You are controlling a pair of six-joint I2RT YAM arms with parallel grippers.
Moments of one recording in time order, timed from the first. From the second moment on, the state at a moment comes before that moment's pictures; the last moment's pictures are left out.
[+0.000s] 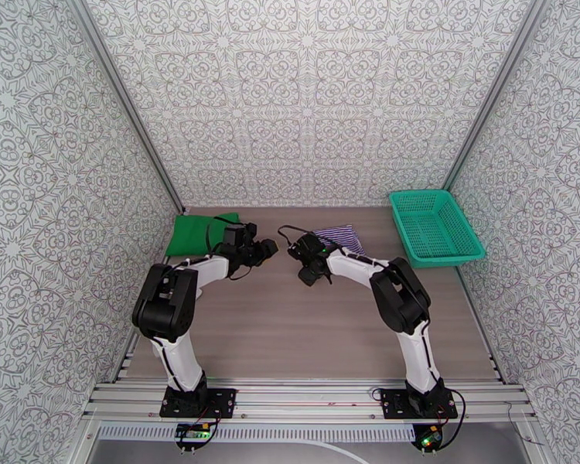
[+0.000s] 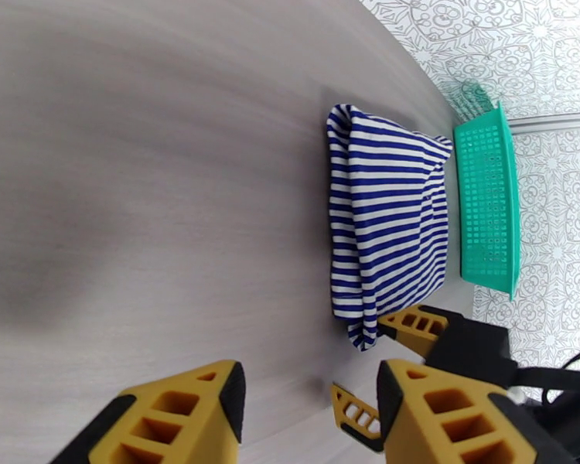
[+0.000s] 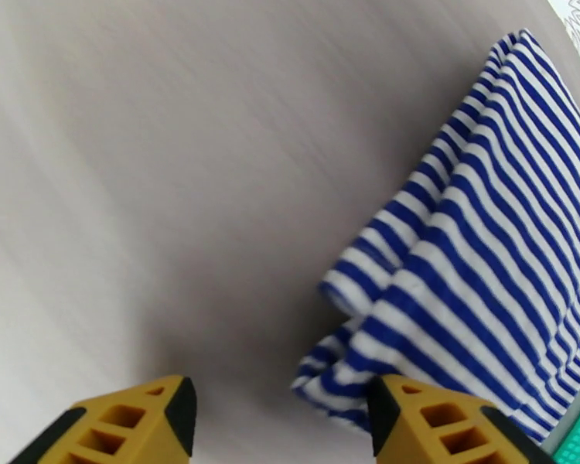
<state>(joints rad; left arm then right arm) -0.19 1.87 1.08 0.13 0.58 -0.76 0.65 2.14 1.57 -0.54 0.18 -0.27</state>
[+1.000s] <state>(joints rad) -0.23 1.89 0.99 0.24 0.43 -1.02 0.59 2.15 1.59 -0.50 0.12 -0.27</state>
